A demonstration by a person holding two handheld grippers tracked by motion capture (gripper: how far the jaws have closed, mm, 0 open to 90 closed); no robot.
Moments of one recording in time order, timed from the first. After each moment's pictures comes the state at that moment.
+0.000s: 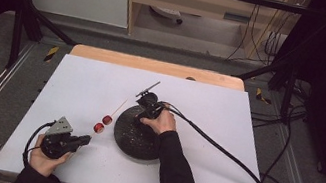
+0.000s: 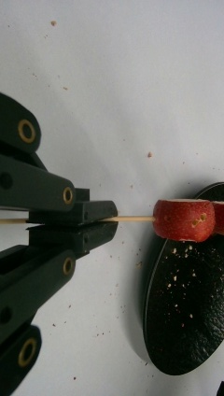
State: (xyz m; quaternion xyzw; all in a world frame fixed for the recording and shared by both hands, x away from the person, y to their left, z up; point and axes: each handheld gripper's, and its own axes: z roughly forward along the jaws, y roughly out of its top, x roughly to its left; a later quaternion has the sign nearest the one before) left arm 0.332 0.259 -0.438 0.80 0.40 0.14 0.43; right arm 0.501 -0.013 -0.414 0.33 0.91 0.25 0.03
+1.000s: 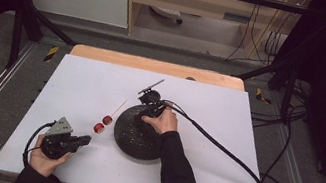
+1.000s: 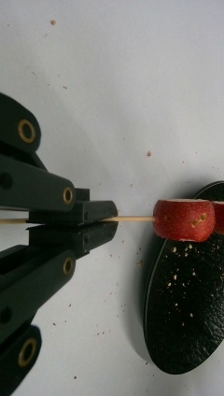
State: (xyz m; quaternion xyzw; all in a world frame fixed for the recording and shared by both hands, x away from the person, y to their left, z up) left arm 0.331 0.258 -0.438 0.80 0.40 0.14 0.43; right arm 0.495 -0.019 -0.397 0.35 0.90 0.27 0.02
